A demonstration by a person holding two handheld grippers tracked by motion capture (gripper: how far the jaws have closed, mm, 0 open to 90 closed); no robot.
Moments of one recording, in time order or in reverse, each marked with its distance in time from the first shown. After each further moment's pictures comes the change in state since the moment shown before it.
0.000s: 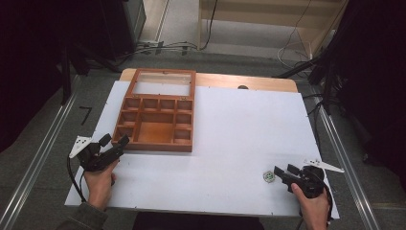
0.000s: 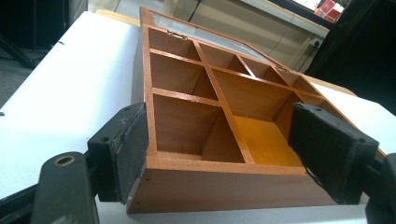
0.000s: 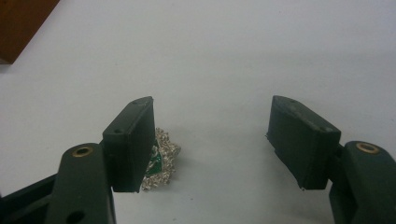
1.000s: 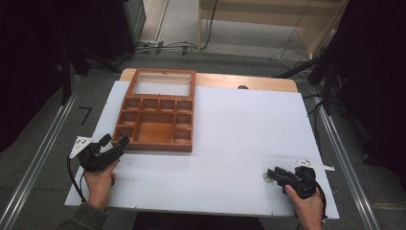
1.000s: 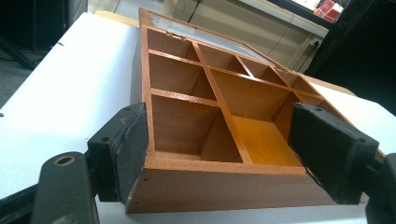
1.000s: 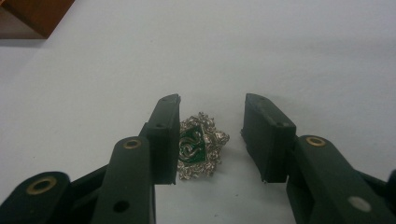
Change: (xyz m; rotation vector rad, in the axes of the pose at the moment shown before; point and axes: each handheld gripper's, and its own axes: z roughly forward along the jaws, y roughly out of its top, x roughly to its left) left arm -0.001 0.000 -0.001 -0.002 -0.001 0.005; right arm 0.010 -0.004 0.012 0.067 0.108 -0.036
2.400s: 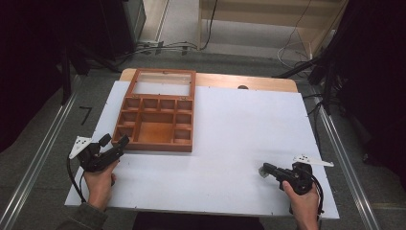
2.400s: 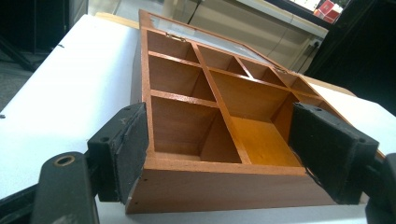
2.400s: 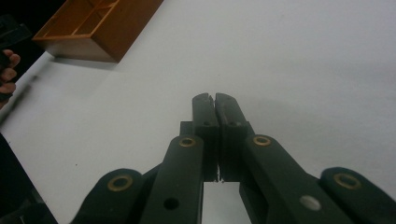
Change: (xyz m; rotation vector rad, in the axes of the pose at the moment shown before) left arm -0.001 0.000 -0.001 -0.006 0.002 0.001; right arm 0.023 0.017 -0.005 -0.059 0.164 -0.025
